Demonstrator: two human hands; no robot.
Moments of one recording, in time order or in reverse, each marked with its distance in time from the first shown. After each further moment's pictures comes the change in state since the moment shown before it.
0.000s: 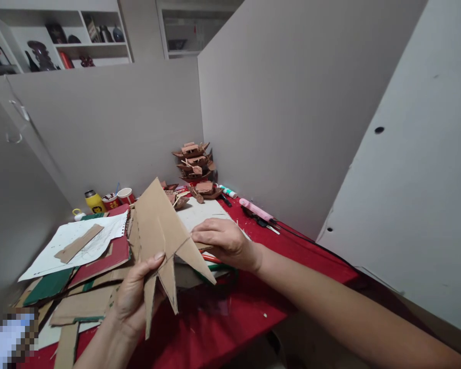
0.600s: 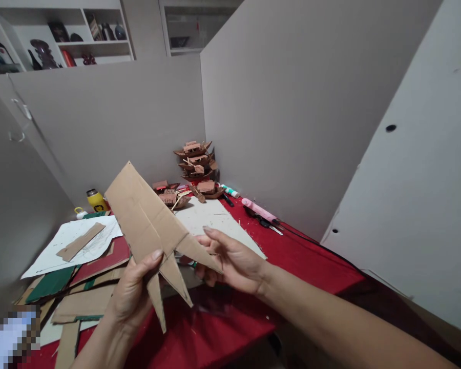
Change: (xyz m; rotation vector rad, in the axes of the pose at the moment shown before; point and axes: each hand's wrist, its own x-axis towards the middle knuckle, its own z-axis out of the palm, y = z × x) left_hand 0.004 -0.002 -0.008 0.019 -0.143 0.200; right_hand 0.003 -0.039 0.012 1.497 0.172 1.383
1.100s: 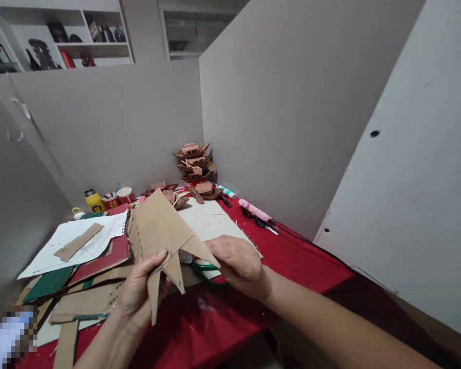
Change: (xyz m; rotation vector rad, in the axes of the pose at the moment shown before) left_hand 0.005 -0.006 -0.002 -0.014 0.107 -0.186; right_hand -0.014 0.014 -0.023 -1.395 0.073 -1.336
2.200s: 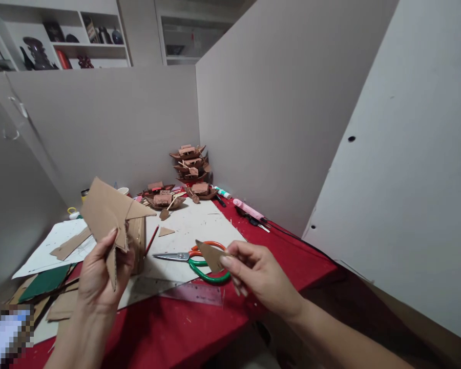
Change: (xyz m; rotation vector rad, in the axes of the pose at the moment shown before) left_hand -0.017 0.048 0.001 -0.332 -0.025 0.283; right_hand -0.006 -0.059 -0.013 0.462 0.057 1.060
